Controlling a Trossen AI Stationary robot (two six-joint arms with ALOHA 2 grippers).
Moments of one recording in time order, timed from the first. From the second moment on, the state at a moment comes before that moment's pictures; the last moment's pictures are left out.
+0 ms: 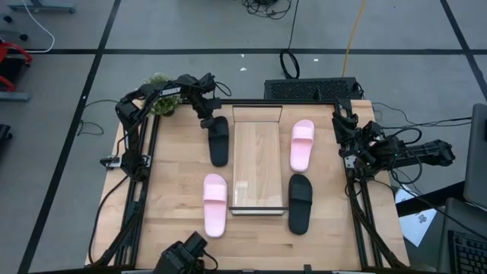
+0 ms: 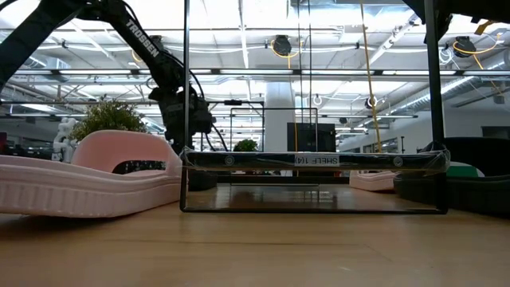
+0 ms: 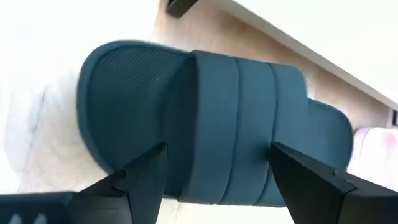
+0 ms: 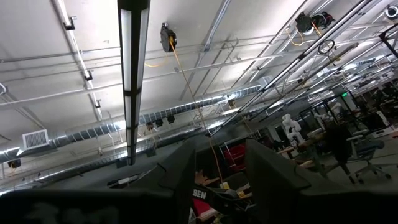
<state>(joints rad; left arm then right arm) 0.87 1.99 1.39 -0.96 0.62 0.54 0.11 0.37 0.18 0.91 0.58 0.04</state>
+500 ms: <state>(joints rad) 0.84 1.99 1.39 -0.93 0.57 0.55 0.11 0.37 0.18 0.91 0.58 0.04</state>
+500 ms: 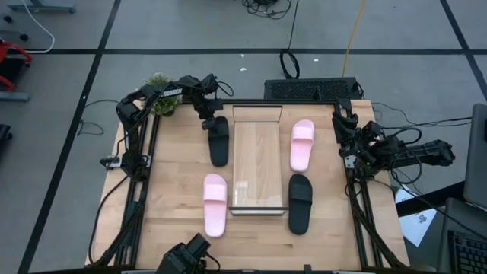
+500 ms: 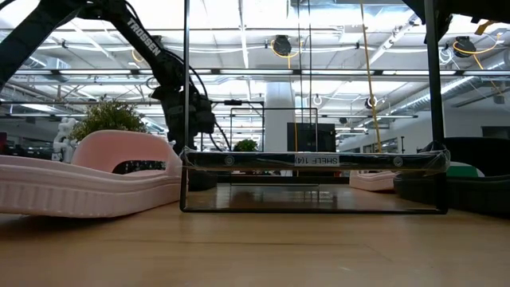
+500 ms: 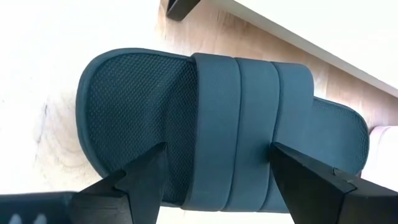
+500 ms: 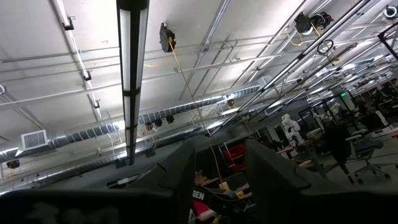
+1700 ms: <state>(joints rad) 0.84 1.99 1.39 -0.94 0.65 0.51 0.11 0.37 0.18 0.91 0.58 0.04</state>
